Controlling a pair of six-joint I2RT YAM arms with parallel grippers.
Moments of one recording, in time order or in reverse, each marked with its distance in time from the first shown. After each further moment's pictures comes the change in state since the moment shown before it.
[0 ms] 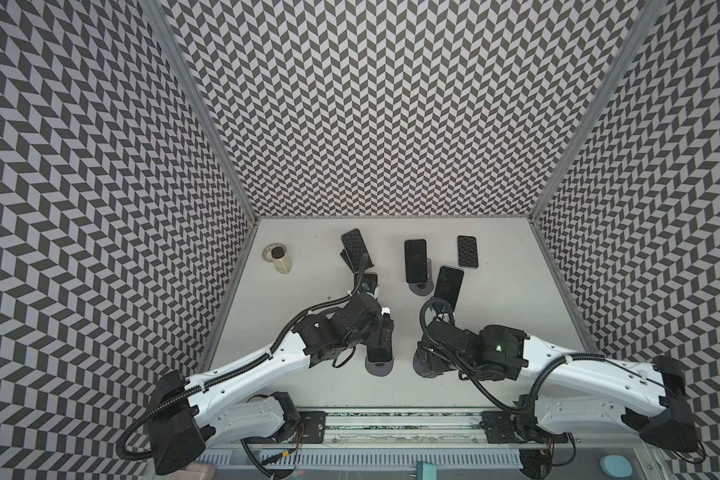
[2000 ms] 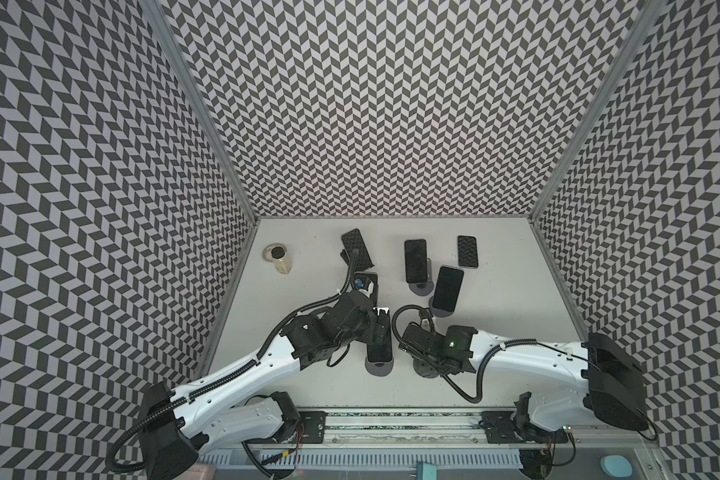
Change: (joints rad) left arm 0.029 -0.068 0.004 -0.008 -0.014 0.044; right arm -0.051 0.259 -0.063 0.145 0.065 -0.080
